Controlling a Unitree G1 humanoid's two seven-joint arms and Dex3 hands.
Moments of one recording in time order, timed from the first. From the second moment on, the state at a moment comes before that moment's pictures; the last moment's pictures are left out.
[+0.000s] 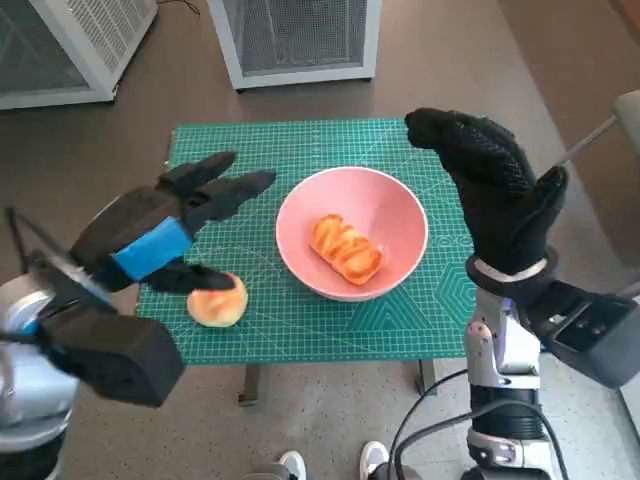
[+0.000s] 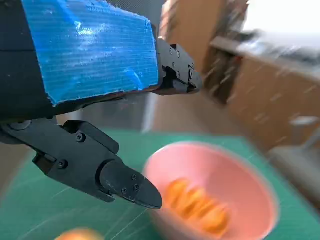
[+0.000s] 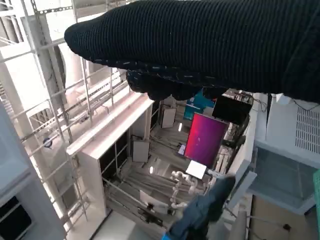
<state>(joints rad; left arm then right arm) -0.33 0.76 0.09 -0.49 0.33 0.24 -0.69 -0.59 -0.08 -0.12 0.24 0.41 -0.55 0.55</state>
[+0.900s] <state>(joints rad) -0.16 0.78 0.04 -0.51 0.41 0.27 -0.64 -0.59 -0.08 -0.11 0.23 0.41 -0.51 0.55</state>
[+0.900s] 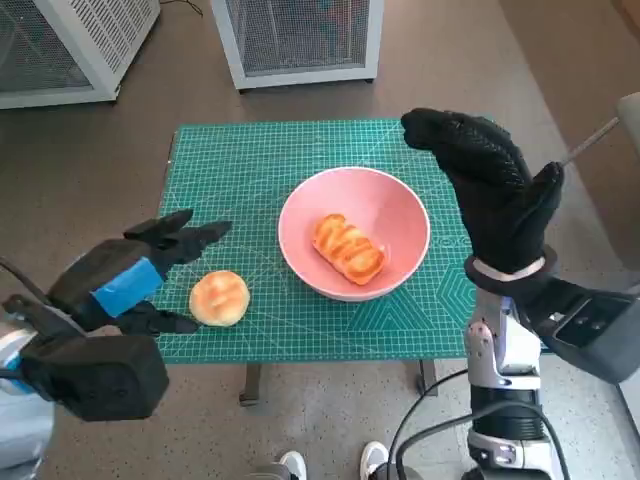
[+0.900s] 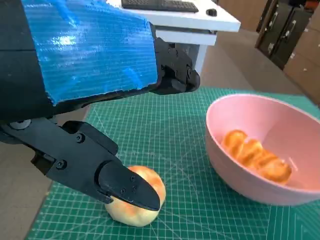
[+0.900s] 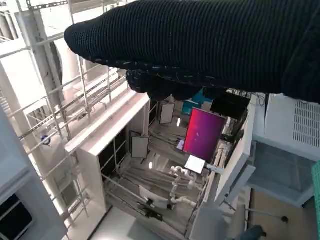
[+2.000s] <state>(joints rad) -0.23 0.65 -0.26 -0.16 0.68 0.35 -0.57 -0.57 -0.09 -0.12 0.19 0.43 -0.49 0.55</state>
